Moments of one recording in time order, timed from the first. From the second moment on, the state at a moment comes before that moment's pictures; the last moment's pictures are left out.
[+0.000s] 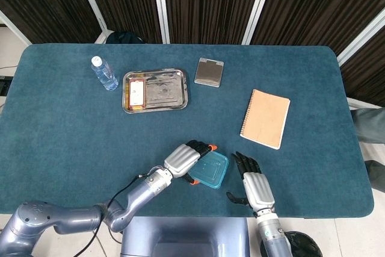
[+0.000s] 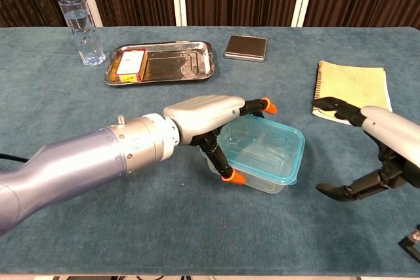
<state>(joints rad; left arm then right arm) -0.93 -1.91 -0.14 -1.26 1.31 0.83 0.09 0.21 -1.66 0.09 -1.90 -1.25 1.30 -0.44</state>
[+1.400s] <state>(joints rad) -0.95 -1.86 -0.19 -1.36 1.17 0.78 0.19 0.24 -1.75 0.10 -1.90 -1.19 1.36 -0.55</state>
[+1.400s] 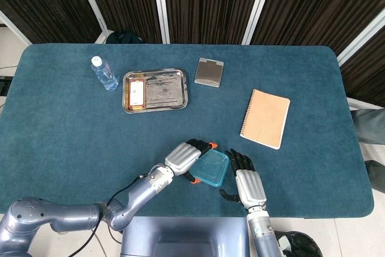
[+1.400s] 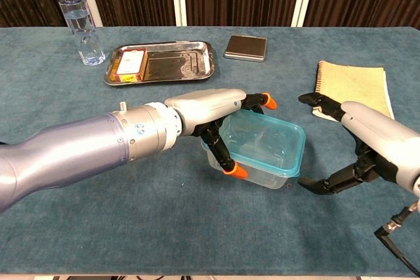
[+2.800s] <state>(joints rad) -0.96 -1.87 -0.18 -1.38 1.17 0.78 0.20 0.25 -1.77 0.10 -1.92 -1.14 1.37 -0.53</state>
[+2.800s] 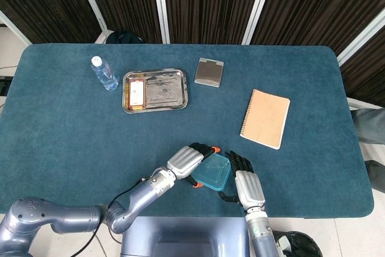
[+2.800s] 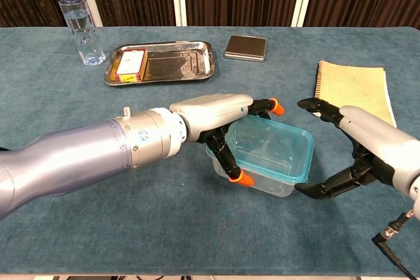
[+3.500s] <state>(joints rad) -0.96 -1.87 -0.17 -1.39 1.16 0.77 0.22 0.24 -1.80 0.14 -1.96 -1.08 1.40 -0.49</state>
